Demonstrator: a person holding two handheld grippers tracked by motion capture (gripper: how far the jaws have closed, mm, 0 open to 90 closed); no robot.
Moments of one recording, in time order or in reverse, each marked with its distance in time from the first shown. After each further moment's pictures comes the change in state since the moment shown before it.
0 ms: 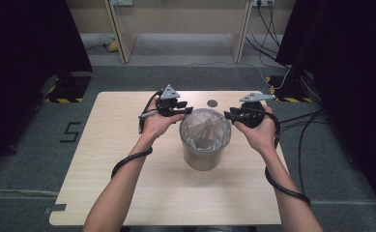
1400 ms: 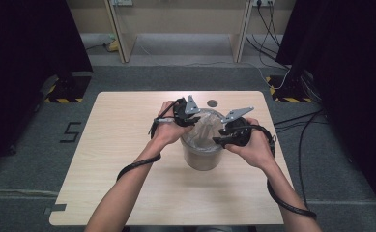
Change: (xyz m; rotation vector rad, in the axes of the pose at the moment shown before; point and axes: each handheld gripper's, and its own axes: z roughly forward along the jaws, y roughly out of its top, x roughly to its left) left arm -0.039 0.005 0.025 0.191 0.075 0.374; right arm 0.055 -0.012 -0.008 0.253 0.154 -0.234
